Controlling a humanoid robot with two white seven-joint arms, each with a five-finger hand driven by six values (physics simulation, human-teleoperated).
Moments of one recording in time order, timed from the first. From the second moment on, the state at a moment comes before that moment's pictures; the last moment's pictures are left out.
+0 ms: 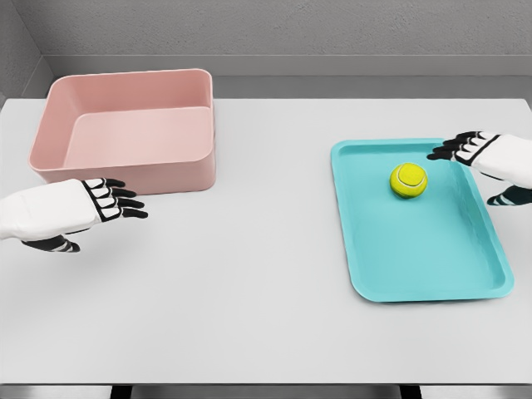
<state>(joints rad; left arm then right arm) -0.30 1.19 -0.51 -1.77 -0.40 -0.61 -0.26 -0.34 -1.07 0.36 -1.51 0.35 -0.61 0.37</state>
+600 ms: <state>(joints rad) -0.30 1.18 -0.51 -1.77 -0.42 -0.61 -0.26 -0.78 -0.88 0.75 -1.34 0.39 -0.61 0.51</state>
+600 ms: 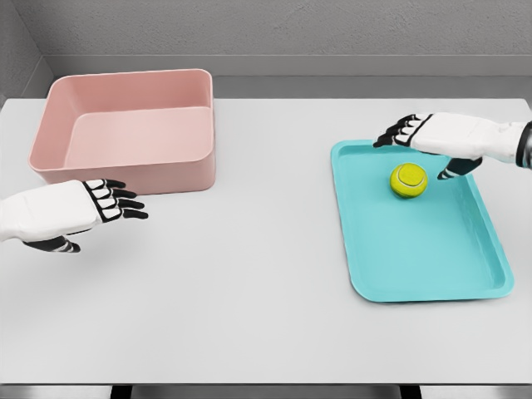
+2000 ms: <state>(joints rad) -0.29 1.18 -0.52 -1.76 -0.42 -0.61 -0.26 -0.84 -0.73 0.86 -1.09 0.46 -0.61 0.56</state>
